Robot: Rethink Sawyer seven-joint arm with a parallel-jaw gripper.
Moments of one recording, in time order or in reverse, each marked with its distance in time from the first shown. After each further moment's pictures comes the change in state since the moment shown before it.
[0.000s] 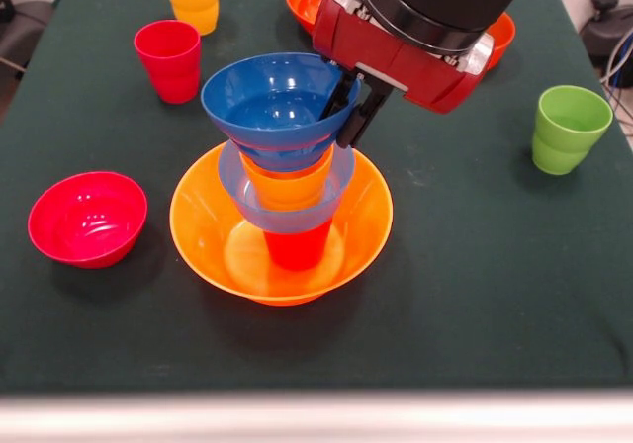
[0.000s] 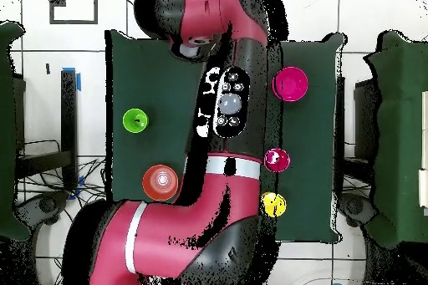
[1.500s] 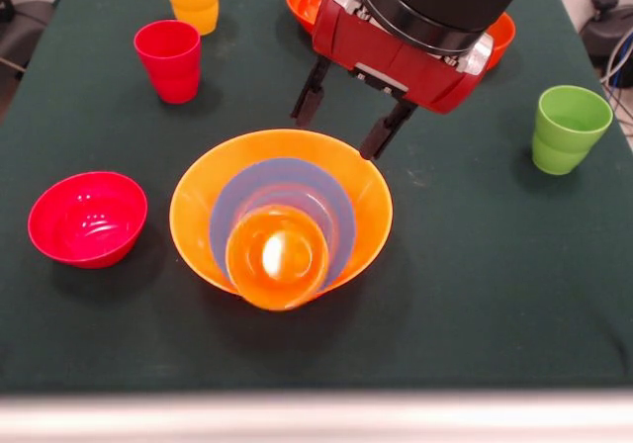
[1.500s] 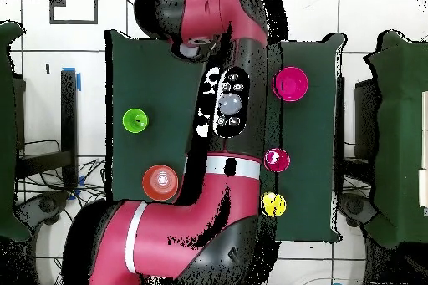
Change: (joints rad) arm 0.000 0.001 0.000 0.000 0.000 0.002 0.000
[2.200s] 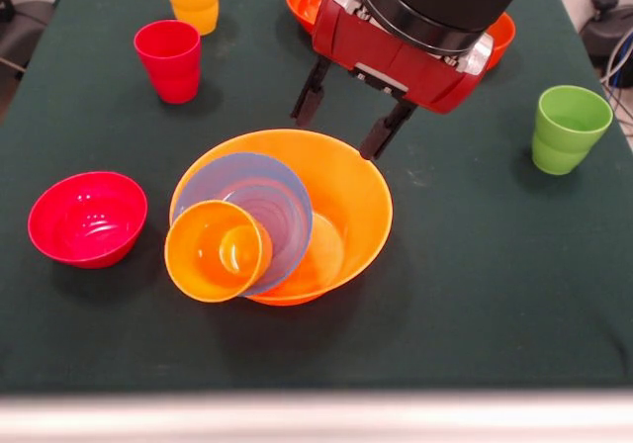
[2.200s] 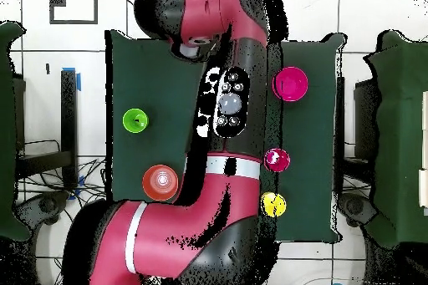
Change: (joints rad) arm 0.000 0.000 0.000 0.000 0.000 0.000 0.000
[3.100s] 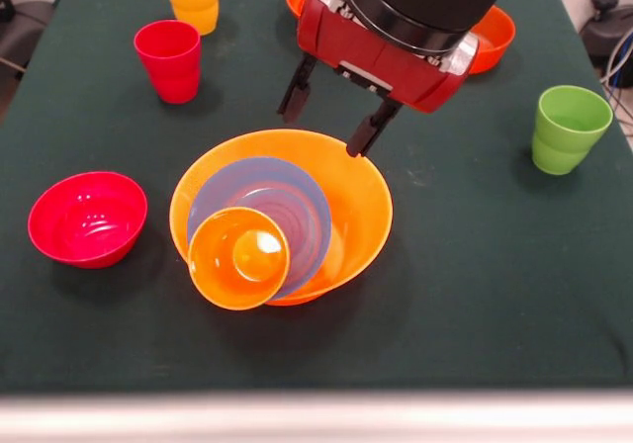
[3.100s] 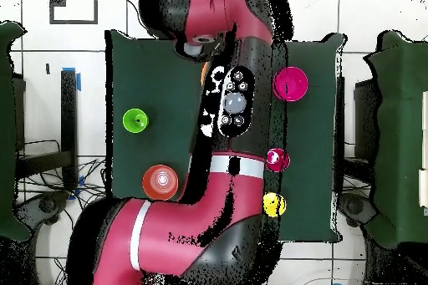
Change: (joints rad) arm -0.011 0.007 -0.003 -0.016 0.000 0.028 0.000
